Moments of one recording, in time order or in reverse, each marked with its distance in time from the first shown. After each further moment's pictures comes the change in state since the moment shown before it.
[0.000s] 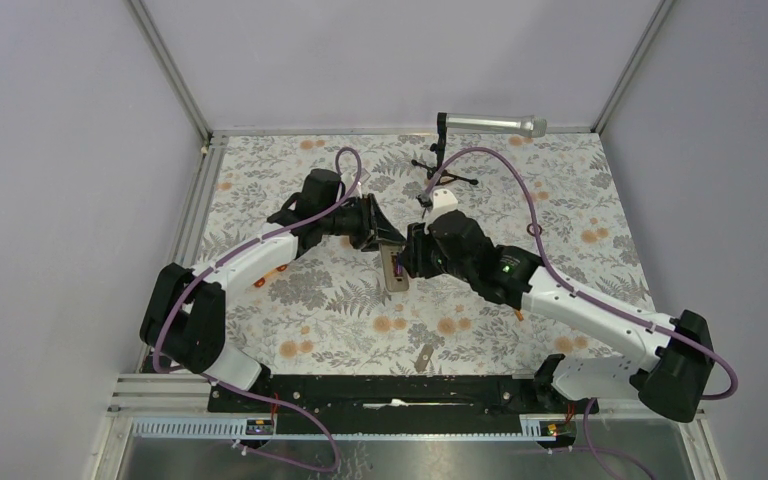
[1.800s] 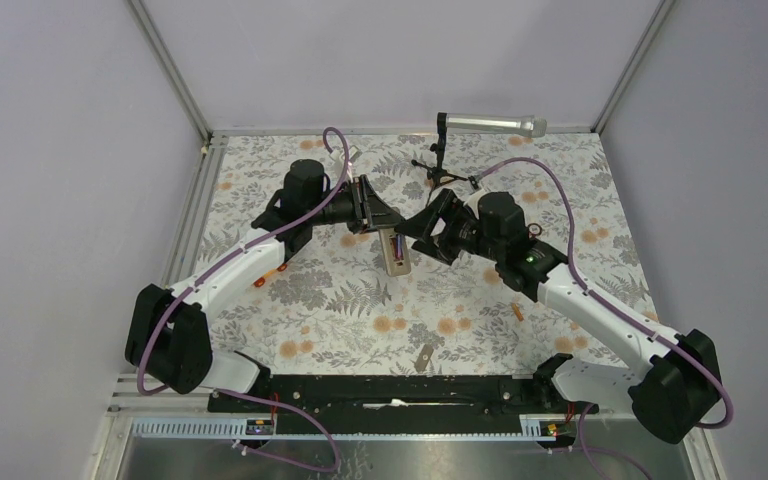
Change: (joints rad) left arm 0.015 -0.113 0.000 0.161 0.016 0.025; right arm -0.293 -0.069 -0.141 0.281 -0.454 0.649
